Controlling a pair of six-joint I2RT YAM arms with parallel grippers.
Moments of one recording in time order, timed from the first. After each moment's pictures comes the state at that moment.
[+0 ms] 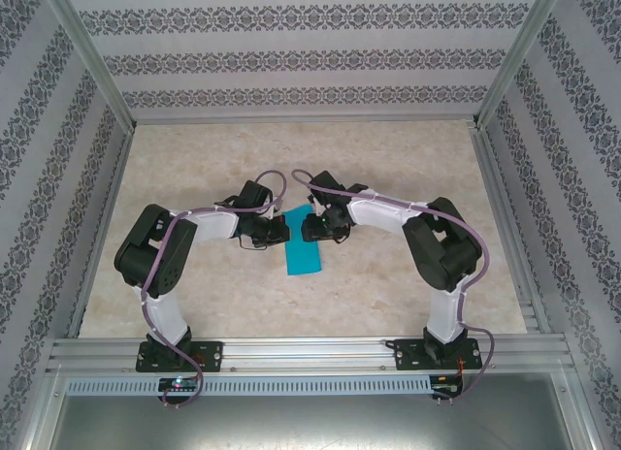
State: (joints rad) left arm -0.42 1.83 0.95 -0.20 0.47 -0.58; right arm 0.64 1.90 1.25 -0.57 -0.21 0.48
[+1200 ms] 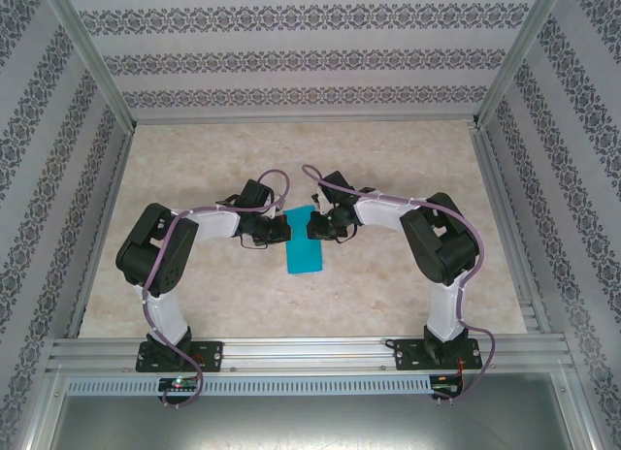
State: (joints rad) left arm -0.42 1.84 0.96 -0.20 0.46 -0.53; right arm 0.56 1.96 1.18 -0.39 -0.42 0.52
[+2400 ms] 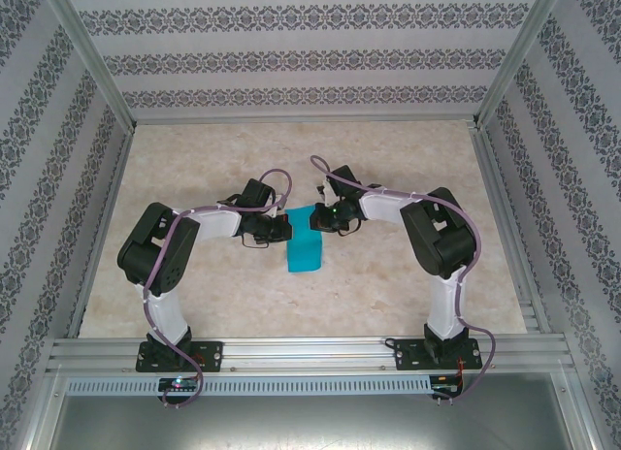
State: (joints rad) left arm -0.43 1.85 0.97 -0.18 0.45 -0.50; right arm 0.49 1.99 1.18 -0.29 -0.48 0.53
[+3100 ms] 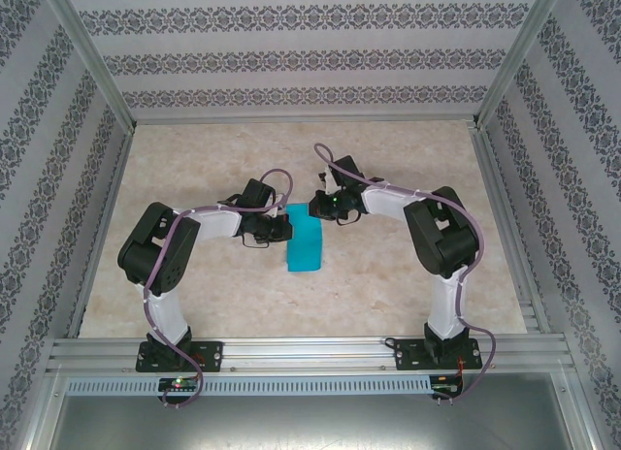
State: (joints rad) left arm -0.43 1.85 0.97 -0.18 0.44 -0.48; right arm 0.48 2.01 1.26 -0.25 -0.47 0.57
